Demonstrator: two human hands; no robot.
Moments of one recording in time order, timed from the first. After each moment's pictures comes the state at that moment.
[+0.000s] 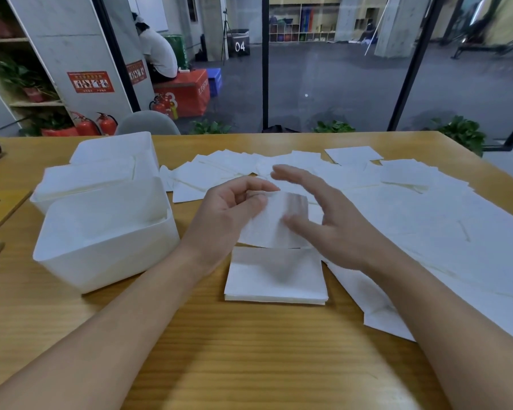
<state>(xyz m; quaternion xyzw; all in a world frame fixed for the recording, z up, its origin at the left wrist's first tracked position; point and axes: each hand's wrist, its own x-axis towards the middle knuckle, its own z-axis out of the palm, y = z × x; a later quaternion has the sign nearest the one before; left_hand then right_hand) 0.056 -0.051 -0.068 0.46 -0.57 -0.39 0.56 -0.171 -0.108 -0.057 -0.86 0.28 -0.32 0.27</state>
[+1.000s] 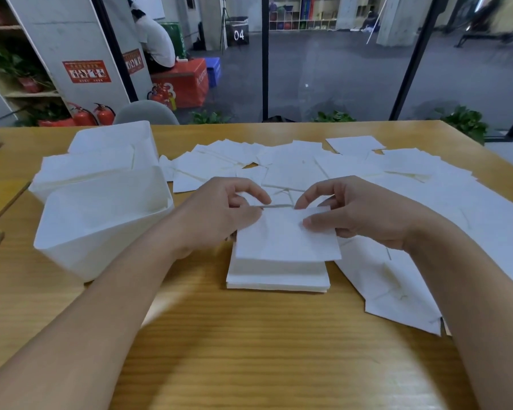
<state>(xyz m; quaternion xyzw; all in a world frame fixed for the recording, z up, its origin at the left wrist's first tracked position) 0.082 -0.041 -0.048 0.58 -0.66 -0.34 0.34 -0.202 -0.128 -0.037 -0.74 0.35 -0.15 0.55</state>
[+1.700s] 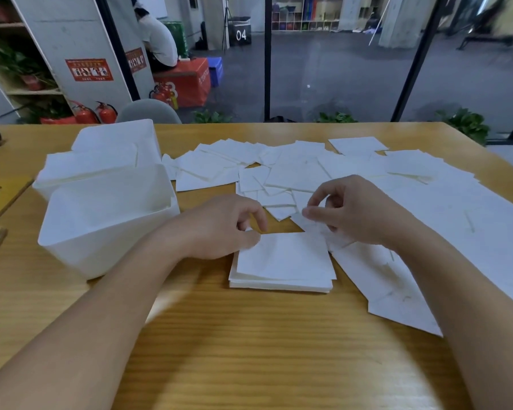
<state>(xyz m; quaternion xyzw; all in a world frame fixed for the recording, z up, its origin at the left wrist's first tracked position) 0.089 -0.045 -0.058 0.60 -0.73 -0.28 0.17 -0.192 -0.135 -0.058 -0.81 0.45 -0.22 0.29</state>
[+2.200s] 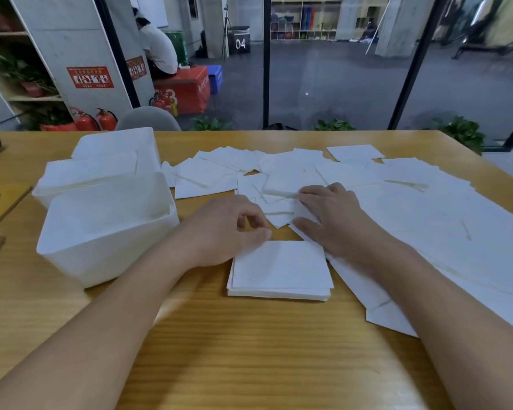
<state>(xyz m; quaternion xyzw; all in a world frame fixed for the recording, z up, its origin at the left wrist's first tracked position) 0.080 -0.046 -0.059 0.62 -0.73 -0.19 0.23 -0.168 -0.147 -0.084 -0.88 0.45 -0.11 0.05</state>
